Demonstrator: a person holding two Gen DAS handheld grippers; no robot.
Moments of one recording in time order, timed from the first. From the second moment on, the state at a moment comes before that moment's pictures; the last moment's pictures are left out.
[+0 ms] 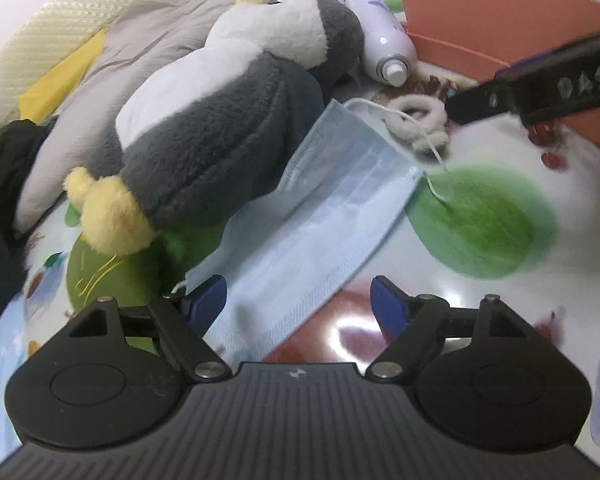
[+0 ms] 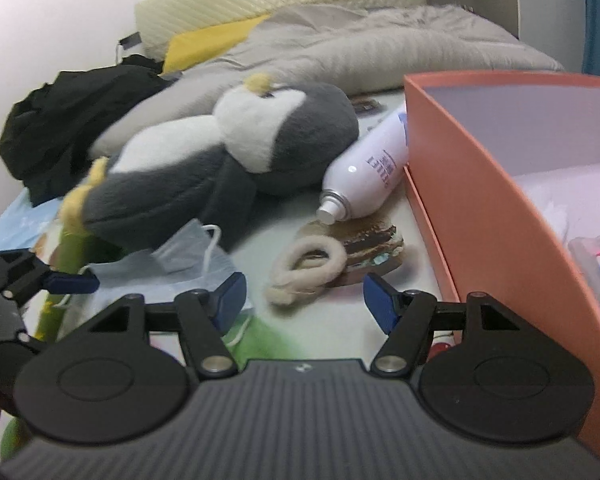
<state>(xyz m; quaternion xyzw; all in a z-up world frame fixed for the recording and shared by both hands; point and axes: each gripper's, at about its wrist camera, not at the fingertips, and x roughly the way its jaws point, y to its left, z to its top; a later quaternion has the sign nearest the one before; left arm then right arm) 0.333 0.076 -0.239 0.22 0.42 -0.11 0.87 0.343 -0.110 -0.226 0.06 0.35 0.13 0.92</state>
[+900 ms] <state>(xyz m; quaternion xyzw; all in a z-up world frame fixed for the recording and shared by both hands) 0.362 0.101 -0.244 0.09 0.45 -0.17 0.87 0.377 -0.094 -0.257 0.02 0.36 0.17 0.92</state>
